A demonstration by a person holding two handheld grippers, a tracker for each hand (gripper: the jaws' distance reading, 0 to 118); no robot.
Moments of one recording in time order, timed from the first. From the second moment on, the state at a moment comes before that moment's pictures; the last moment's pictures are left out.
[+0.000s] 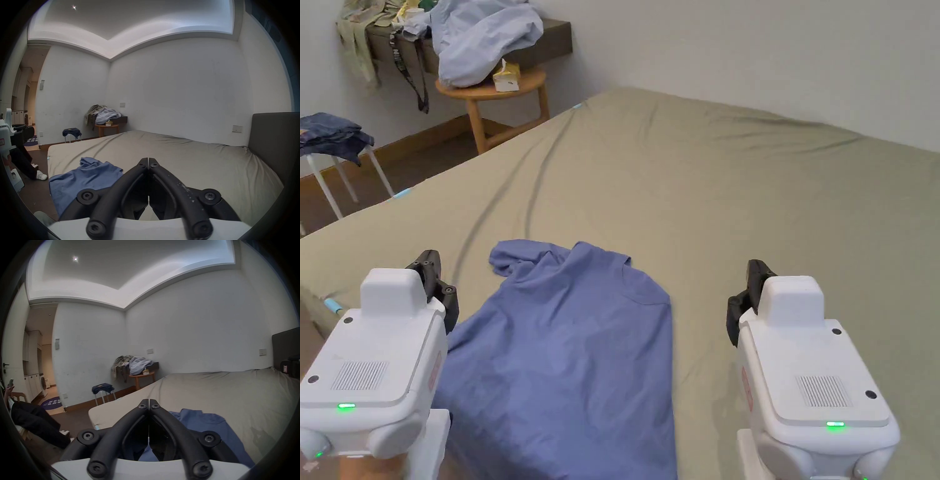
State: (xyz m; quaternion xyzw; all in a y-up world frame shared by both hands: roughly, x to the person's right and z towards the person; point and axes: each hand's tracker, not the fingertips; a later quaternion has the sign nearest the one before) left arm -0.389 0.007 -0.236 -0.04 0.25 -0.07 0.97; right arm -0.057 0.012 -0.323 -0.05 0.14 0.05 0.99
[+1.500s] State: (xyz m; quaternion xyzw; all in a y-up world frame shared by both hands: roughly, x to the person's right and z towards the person) left arm -0.332 -0.144 -0.450 -0.49 0.06 0.02 0.87; right arm 0.048 -0.021 -0.335 -0.12 0.05 0.08 0.99
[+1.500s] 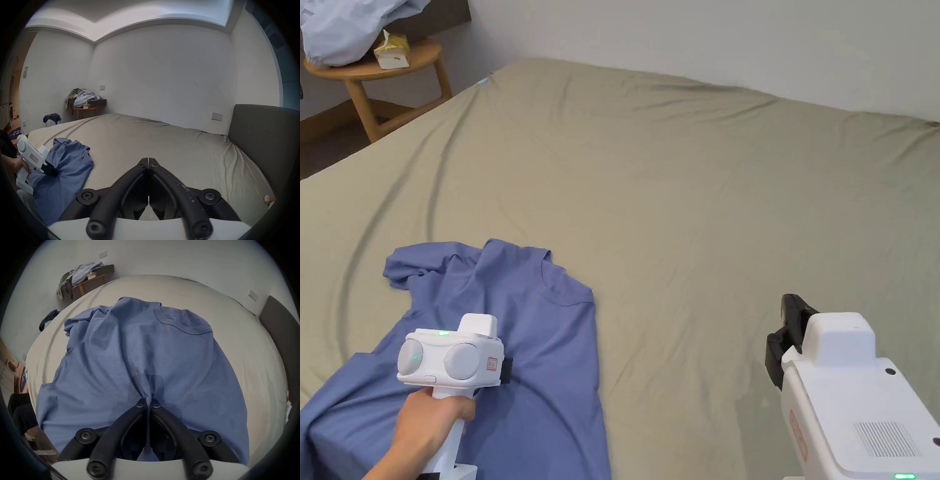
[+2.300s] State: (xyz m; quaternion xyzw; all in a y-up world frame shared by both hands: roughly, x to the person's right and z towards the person) left arm -0.203 0.179 -0.378 -0.20 -0.16 0.11 0.96; right arm 0.143 0.031 -0.267 -0.06 -0.03 0.04 1.00
